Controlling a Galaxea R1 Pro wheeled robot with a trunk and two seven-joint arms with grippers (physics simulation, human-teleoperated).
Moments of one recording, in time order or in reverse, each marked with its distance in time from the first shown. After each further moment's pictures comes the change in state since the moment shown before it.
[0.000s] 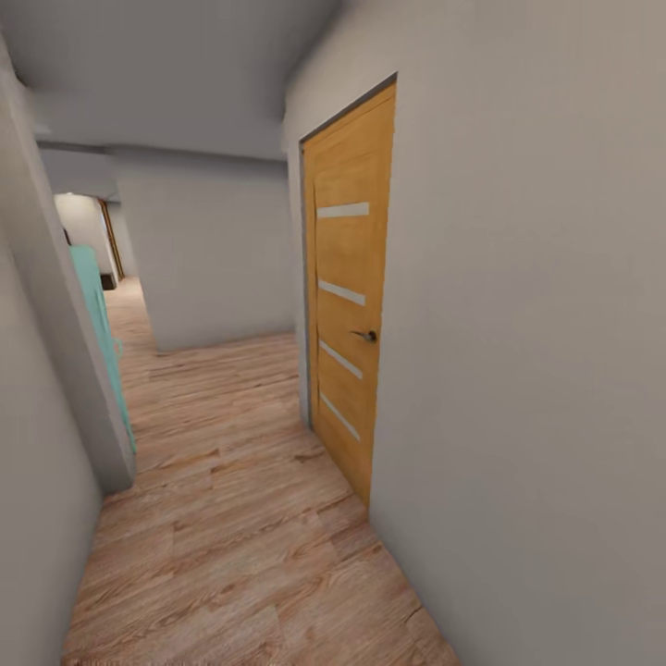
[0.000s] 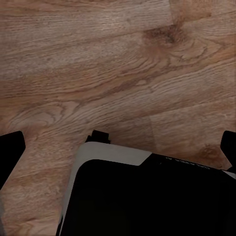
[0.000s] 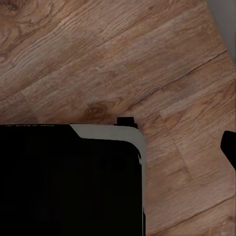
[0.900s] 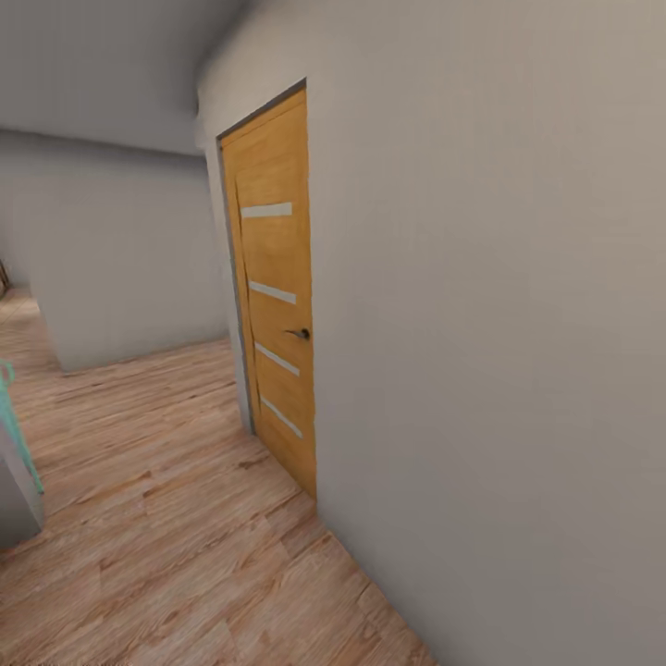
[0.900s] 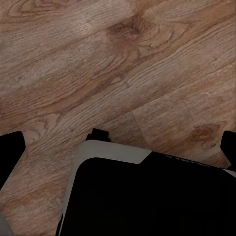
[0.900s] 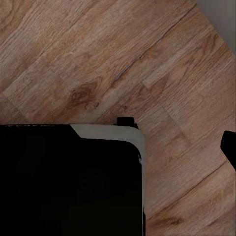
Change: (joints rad) left arm 0.000 0.000 0.000 0.000 0.000 0.008 0.000; right arm 0.000 0.000 0.000 0.000 0.000 0.000 0.000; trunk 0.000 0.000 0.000
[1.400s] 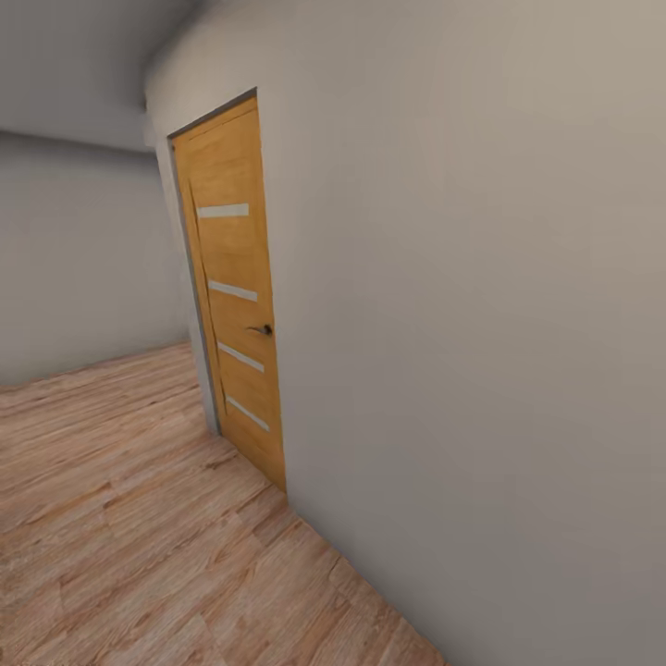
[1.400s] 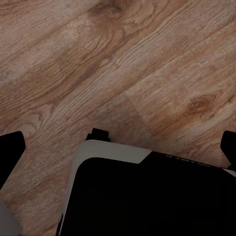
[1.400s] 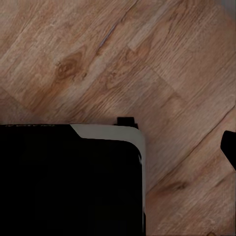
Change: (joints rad) left arm 0.000 0.000 0.000 0.000 -0.001 0.001 0.000; right arm 0.000 0.001 0.000 0.000 0.000 0.000 0.000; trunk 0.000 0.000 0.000
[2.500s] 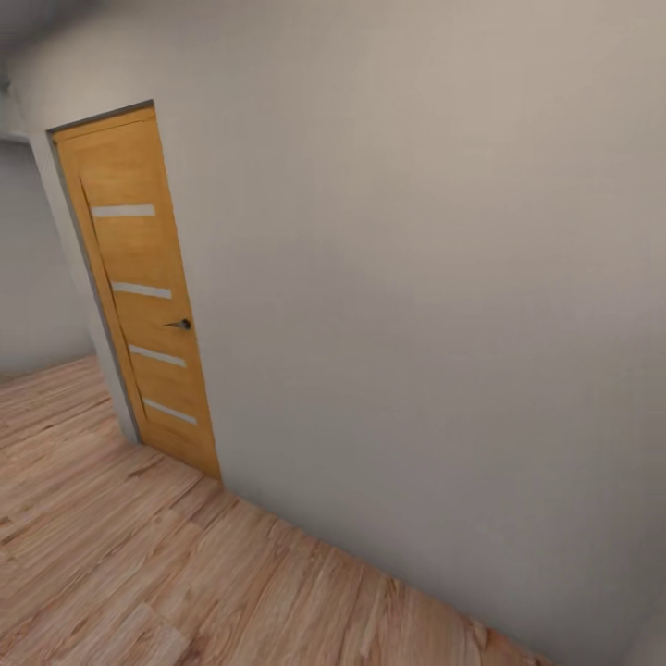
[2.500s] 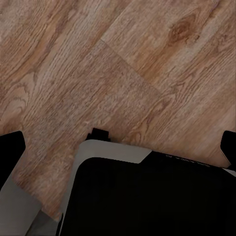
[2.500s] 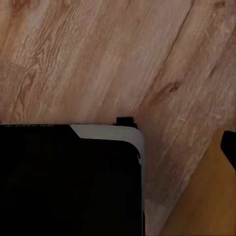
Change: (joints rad) left arm 0.000 0.000 0.000 0.000 -0.001 0.001 0.000; right arm 0.000 -0.002 -0.001 0.000 0.000 0.000 0.000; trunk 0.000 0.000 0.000
